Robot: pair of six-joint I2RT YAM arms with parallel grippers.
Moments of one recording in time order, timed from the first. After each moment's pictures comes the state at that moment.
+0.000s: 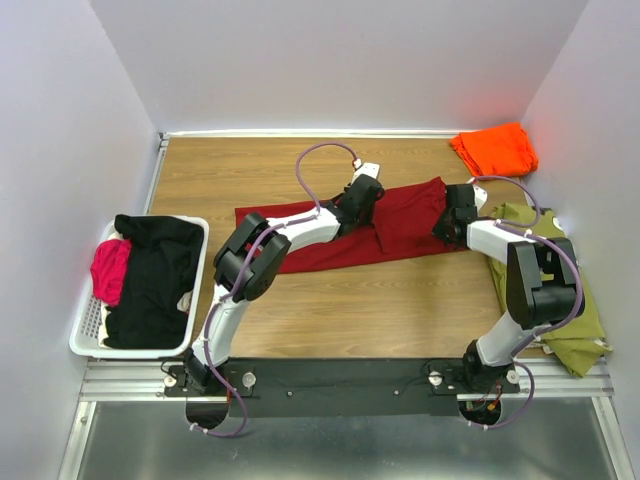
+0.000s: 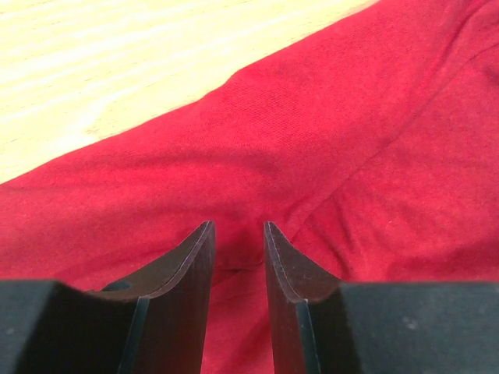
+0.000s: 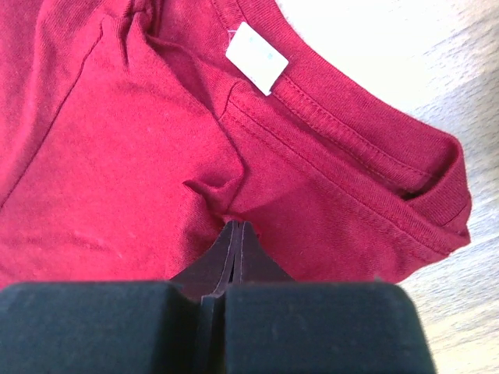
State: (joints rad) left arm -0.77 2.19 1.58 -0.05 -0.29 -0.39; right arm 0.11 1.66 0.86 -0.09 0.24 0.58
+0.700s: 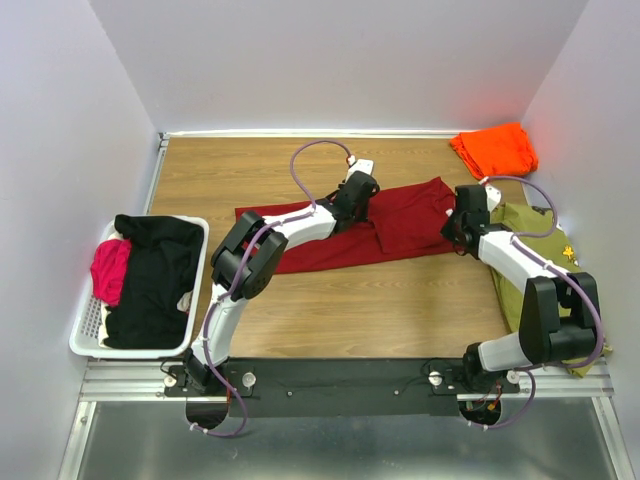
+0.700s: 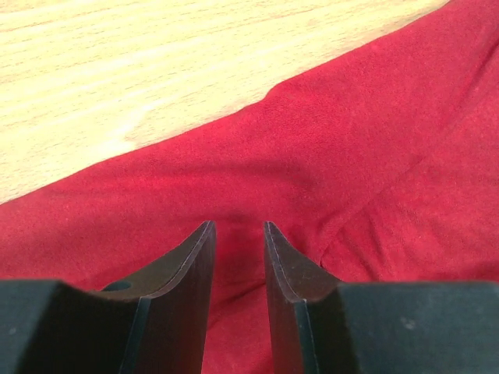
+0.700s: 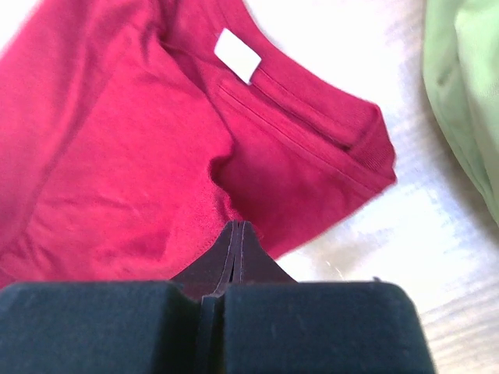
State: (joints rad) left arm -0.75 2.18 1.57 -0.05 -0.30 -0.38; right arm 0.11 1.44 0.81 -0.18 0.27 0.58
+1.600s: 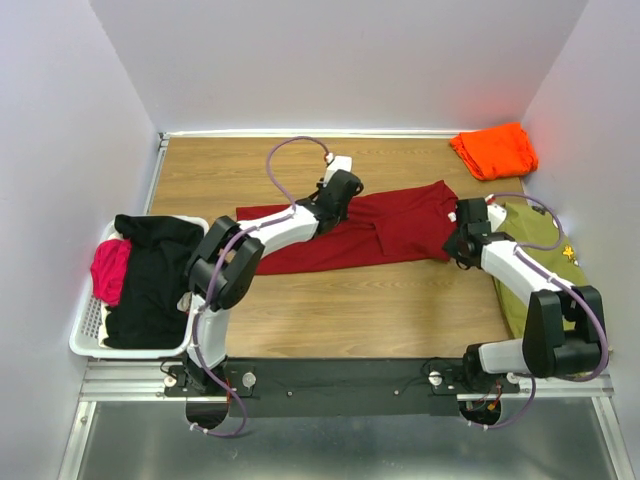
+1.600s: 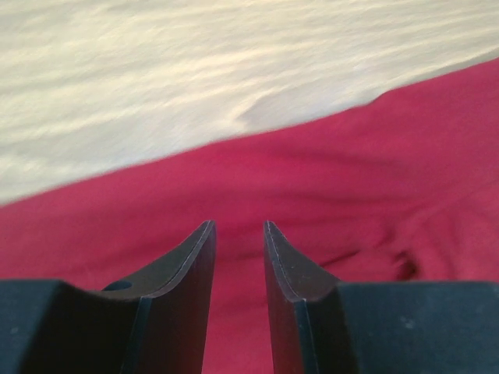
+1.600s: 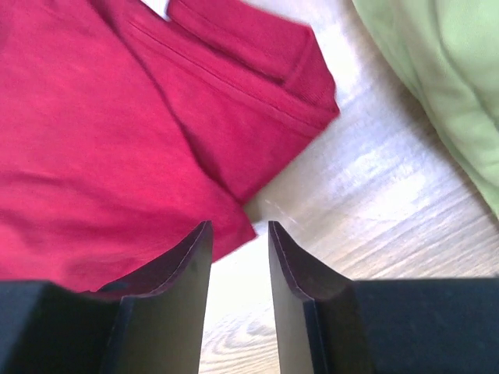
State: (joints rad) left arm -0.71 2.03 1.45 -0.09 -0.42 -0.38; right arm 0.11 1.38 0.72 -0.34 0.33 0.67
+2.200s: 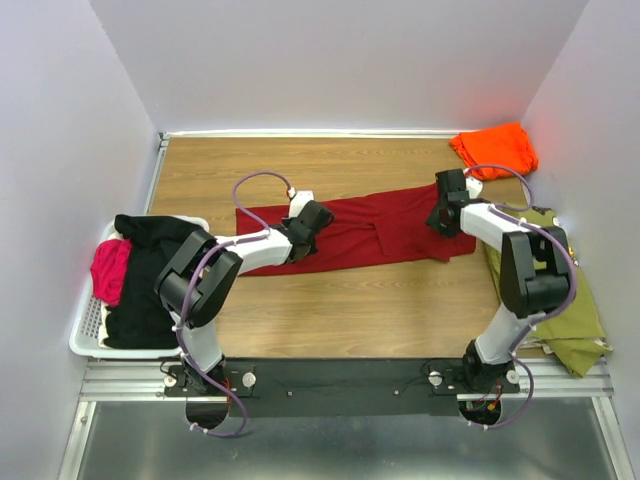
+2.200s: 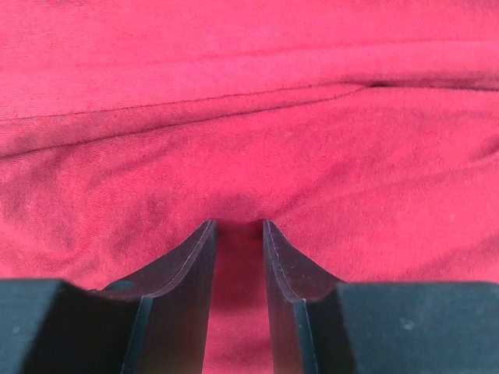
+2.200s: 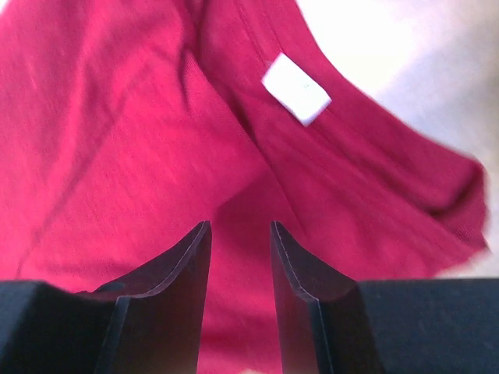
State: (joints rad) left arm -0.67 1.79 1.02 -0.17 -0.44 -0.57; right arm 0.15 1.70 1.01 -0.30 0.30 0.64
